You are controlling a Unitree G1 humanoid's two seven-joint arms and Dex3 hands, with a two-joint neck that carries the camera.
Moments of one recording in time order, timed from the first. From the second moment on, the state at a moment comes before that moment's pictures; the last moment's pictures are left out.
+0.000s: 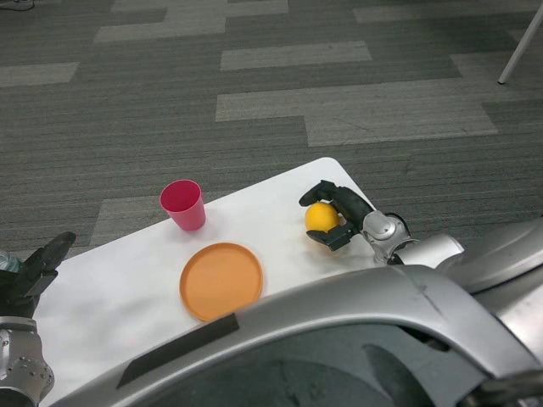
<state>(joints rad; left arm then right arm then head) -0.35 0.37 -0.56 1.01 -1.27 -0.69 -0.21 -0.25 -0.30 -0.22 1.37 -0.20 -0.67 0.12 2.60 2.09</state>
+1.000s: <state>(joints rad) -0.35 0.37 -0.55 1.00 -1.27 -0.69 -0.21 -0.25 -0.22 0.04 0.87 0.00 -0.66 0.09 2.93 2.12</state>
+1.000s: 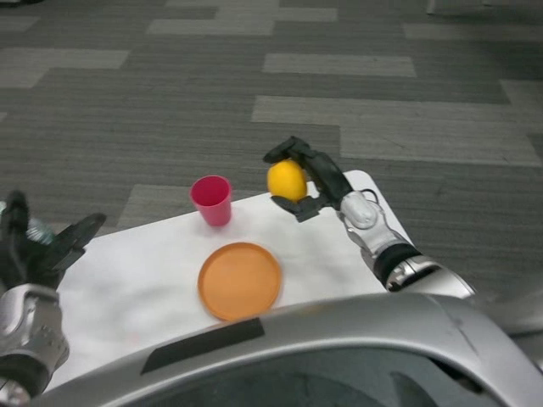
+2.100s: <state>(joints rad) -0.35 0.37 -0.55 1.00 -1.27 -0.69 -0.21 -0.25 -0.22 0.07 0.78 0.06 -0.67 0.06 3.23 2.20</state>
